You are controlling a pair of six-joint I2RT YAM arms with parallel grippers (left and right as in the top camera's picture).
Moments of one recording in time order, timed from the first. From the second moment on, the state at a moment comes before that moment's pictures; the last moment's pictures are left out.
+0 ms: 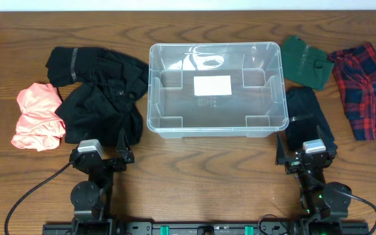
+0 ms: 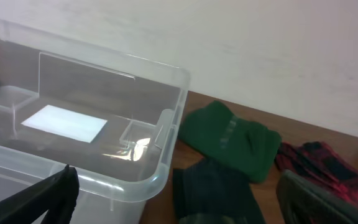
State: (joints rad) left arm 0.00 0.01 0.02 -0.11 -0.03 -0.20; right arm -0.01 0.01 0.01 -0.06 -0.14 -0.19
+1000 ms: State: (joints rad) left arm 0.00 0.01 0.01 0.01 -0.03 -0.20; right arm -0.01 0.01 0.01 -0.06 -0.14 -0.19
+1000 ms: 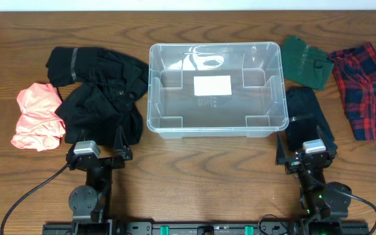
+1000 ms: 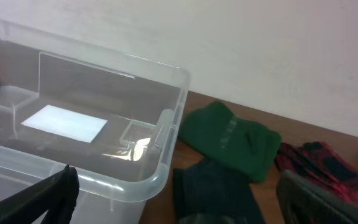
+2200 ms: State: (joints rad) left arm 0.37 1.56 1.42 -1.01 0.27 0.11; right arm -0.01 0.01 0.01 -0.06 -0.14 -0.19
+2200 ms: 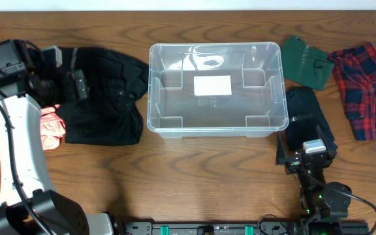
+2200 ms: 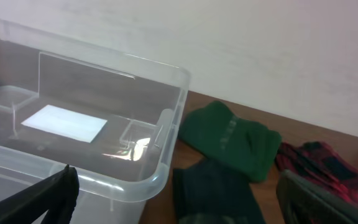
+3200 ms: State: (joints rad) left arm 0.39 1.71 1.35 -0.87 0.22 0.34; right arm -0.01 0.01 0.01 -0.06 -0.14 -0.19
